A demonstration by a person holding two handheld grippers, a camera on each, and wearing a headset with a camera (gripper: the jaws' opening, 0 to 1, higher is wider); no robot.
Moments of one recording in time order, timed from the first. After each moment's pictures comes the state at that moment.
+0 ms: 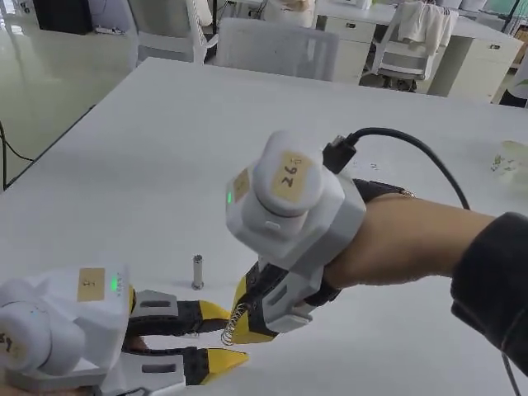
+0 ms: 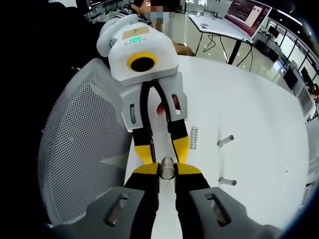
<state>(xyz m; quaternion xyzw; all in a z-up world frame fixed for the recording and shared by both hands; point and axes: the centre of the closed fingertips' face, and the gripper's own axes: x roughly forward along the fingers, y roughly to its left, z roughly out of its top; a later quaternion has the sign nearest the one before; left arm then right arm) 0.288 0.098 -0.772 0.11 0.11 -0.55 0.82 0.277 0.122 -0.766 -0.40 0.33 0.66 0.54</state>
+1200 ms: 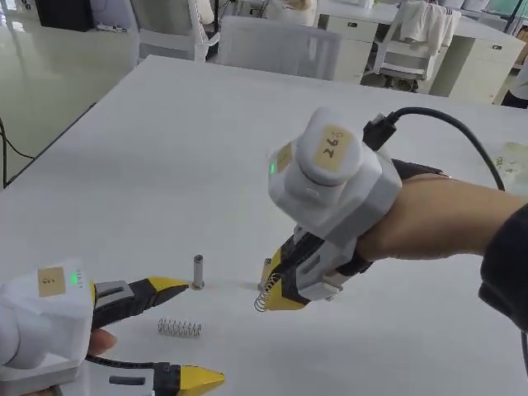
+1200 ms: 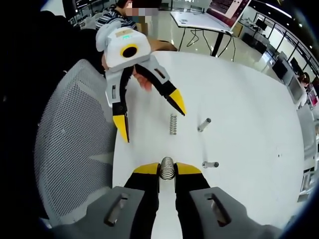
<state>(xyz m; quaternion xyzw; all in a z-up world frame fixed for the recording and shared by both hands) 0.304 0.139 -0.784 0.06 0.14 -0.47 0.87 0.318 0.092 -0.755 -0.40 0.35 0.62 0.58</state>
